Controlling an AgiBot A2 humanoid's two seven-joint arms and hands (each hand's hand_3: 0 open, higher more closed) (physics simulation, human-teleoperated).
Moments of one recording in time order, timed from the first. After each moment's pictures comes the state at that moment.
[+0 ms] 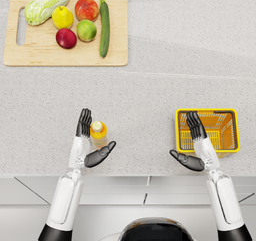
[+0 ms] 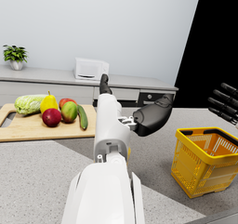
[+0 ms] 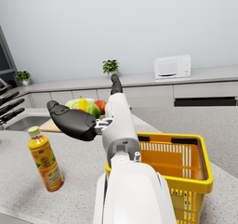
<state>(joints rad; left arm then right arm) 0.19 1.21 0.20 -1.80 1.00 0.10 0.10 0.19 -1.21 0.20 1.80 1.00 0.10 -0.10</state>
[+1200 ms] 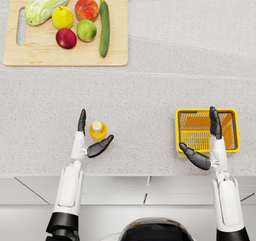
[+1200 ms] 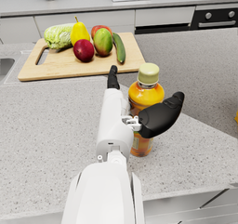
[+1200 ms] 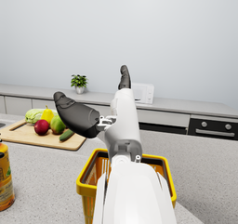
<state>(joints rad) 0.31 1.32 0.23 -1.18 1.29 0.00 0.00 0.19 -1.27 0.08 1.86 1.29 0.00 0.00</state>
